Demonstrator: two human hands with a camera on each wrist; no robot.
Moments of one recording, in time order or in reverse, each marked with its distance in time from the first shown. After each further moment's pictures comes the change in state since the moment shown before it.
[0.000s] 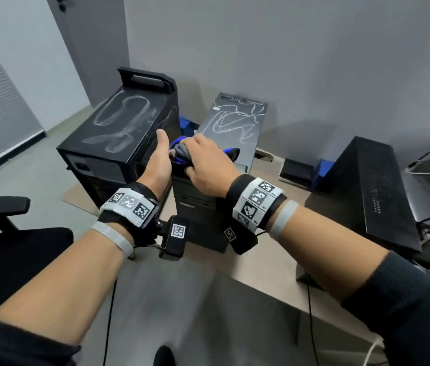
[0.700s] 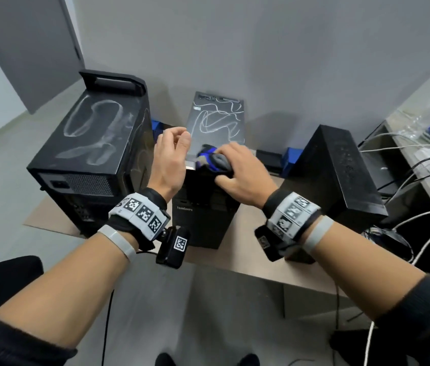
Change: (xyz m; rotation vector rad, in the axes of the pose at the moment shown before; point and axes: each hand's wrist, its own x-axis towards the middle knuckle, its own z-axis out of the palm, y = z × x) left_hand 0.009 0.004 0.004 0.379 -0.134 0.544; right_hand -0.051 0.025 -0.017 0.009 0.195 0.197
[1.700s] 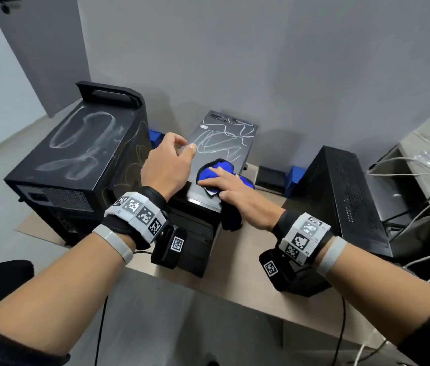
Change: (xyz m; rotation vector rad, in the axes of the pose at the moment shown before) left_hand 0.038 0.025 0.038 0.463 0.070 -0.159; right_hand 0.004 0.062 -0.016 0.386 -0.421 -0.038
